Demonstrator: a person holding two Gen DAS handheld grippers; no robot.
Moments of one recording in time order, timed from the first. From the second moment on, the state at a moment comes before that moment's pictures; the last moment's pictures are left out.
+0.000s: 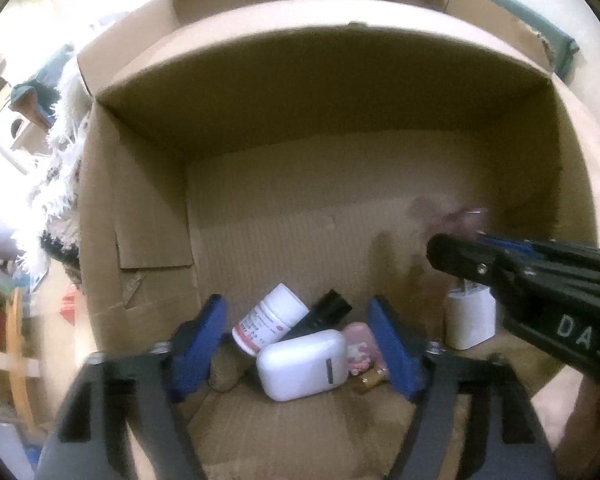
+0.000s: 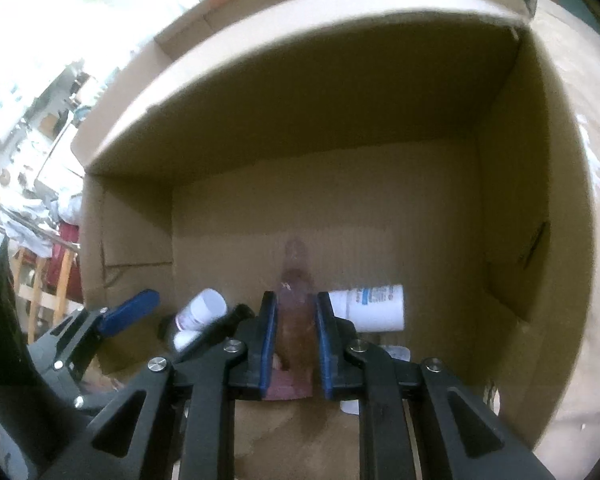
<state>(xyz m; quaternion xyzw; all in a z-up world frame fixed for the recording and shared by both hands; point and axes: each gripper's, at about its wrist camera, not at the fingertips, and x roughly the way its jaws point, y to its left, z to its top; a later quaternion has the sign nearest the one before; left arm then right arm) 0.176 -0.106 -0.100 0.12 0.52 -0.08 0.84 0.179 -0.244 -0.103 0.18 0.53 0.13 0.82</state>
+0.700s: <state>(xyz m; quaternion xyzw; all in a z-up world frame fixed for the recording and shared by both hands) 0.172 -0.093 -0.079 0.08 0.52 -0.09 0.85 0.177 -0.254 -0.076 0.22 0.48 0.13 0.84</state>
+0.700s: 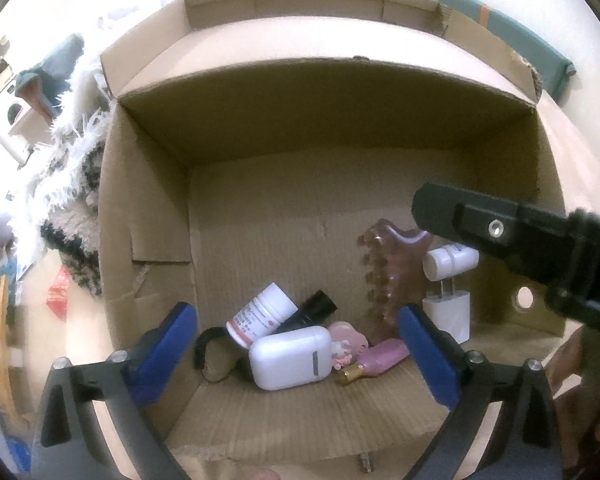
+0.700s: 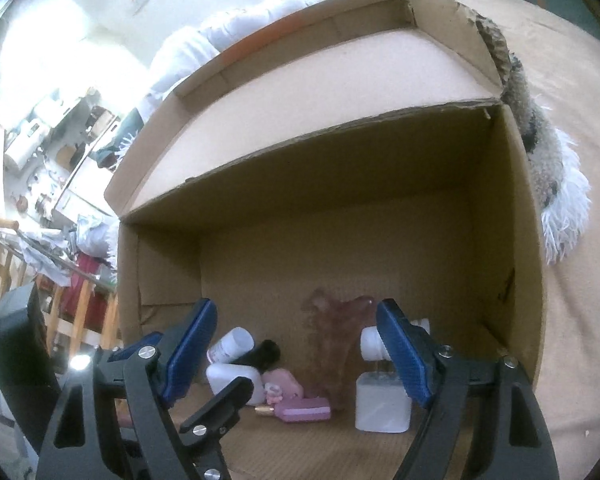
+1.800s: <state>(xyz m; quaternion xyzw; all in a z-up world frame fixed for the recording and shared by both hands) 0.096 -0.008 -0.048 -0.02 0.52 -0.04 0.85 0.066 -0.266 -0.050 0.21 0.47 0.11 0.85</state>
